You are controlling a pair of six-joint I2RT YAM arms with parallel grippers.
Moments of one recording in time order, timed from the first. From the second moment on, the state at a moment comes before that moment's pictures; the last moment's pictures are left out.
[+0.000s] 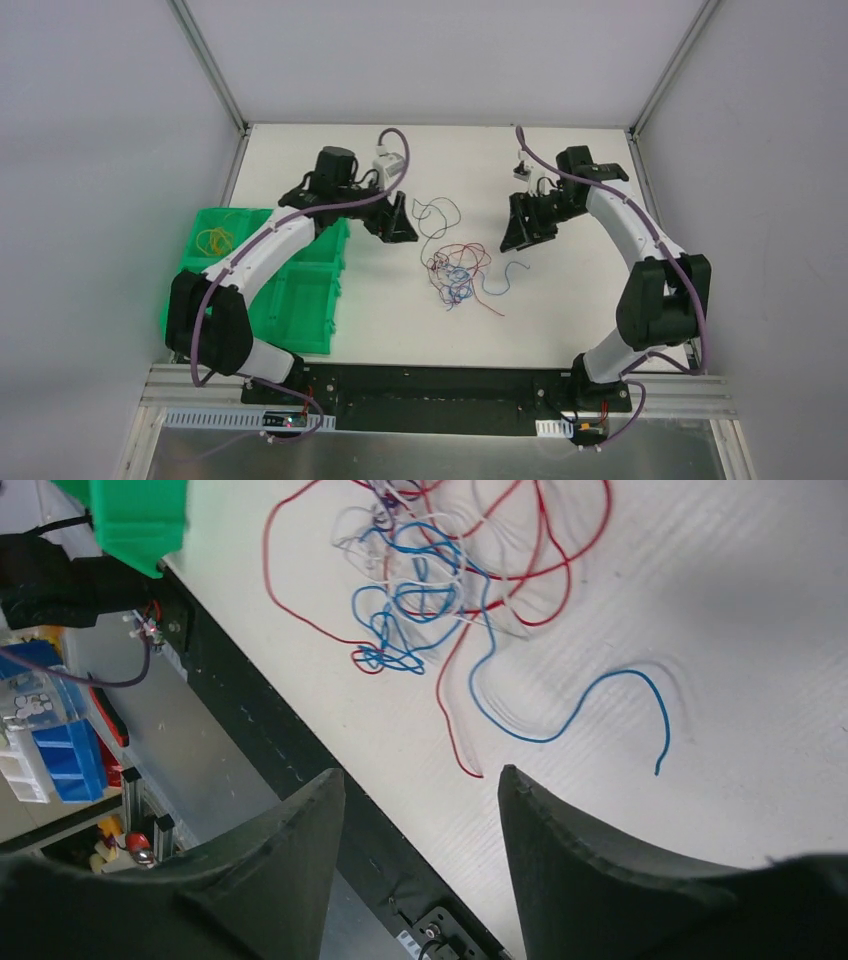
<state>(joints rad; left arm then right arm) -0.34 1.42 1.10 -0.38 0.76 -0.06 0.19 1.58 1.33 -1.07 -0.74 -0.21</state>
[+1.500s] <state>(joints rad) -0.81 1.56 1.33 -0.38 0.59 0.36 0.49 2.08 1.47 -0.83 -0.48 0.10</state>
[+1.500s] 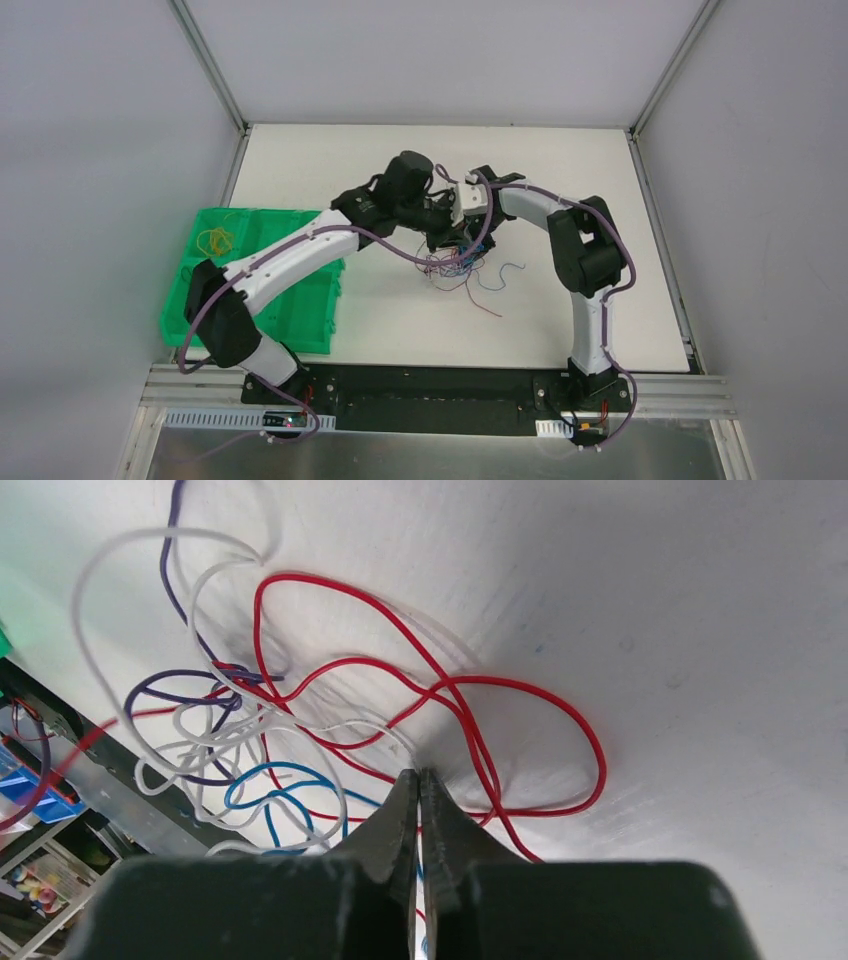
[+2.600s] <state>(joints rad) 0.17 1.27 1.64 -0.87 0.41 0.02 0.25 2.06 1.51 -1.01 -0.20 -0.20</state>
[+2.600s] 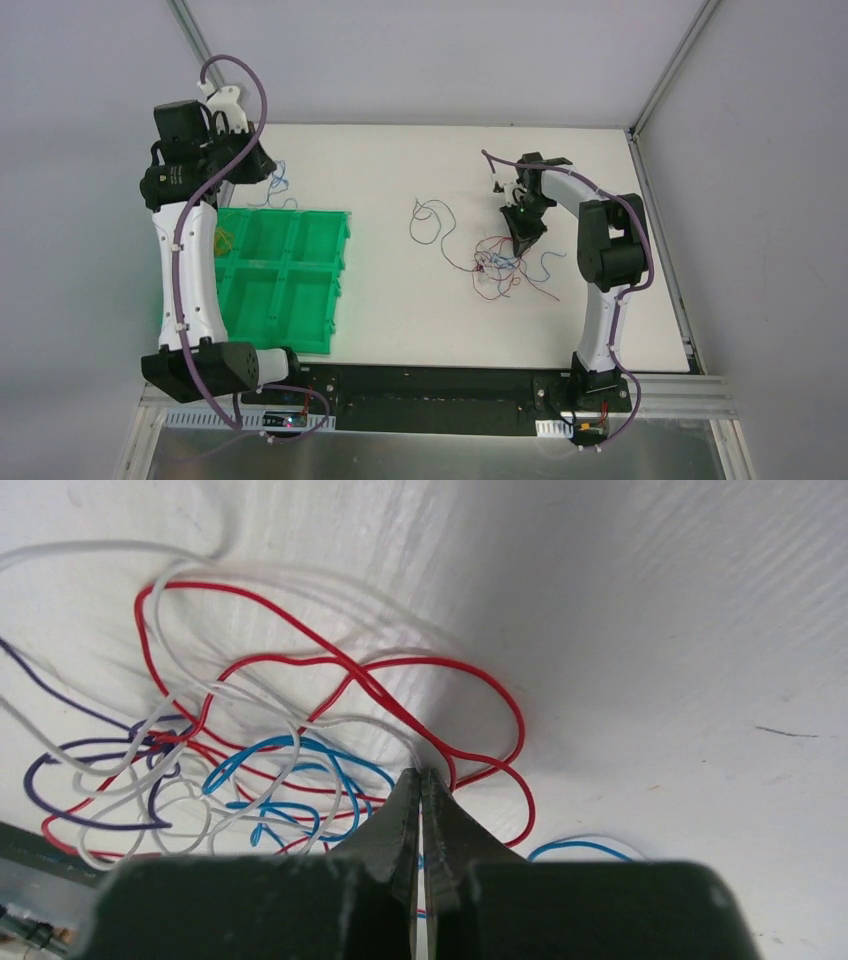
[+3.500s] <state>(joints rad) 0.33 1.54 1.31 -0.82 0.42 0.33 0.25 1.96 1.52 -1.09 -0.54 -0.15</state>
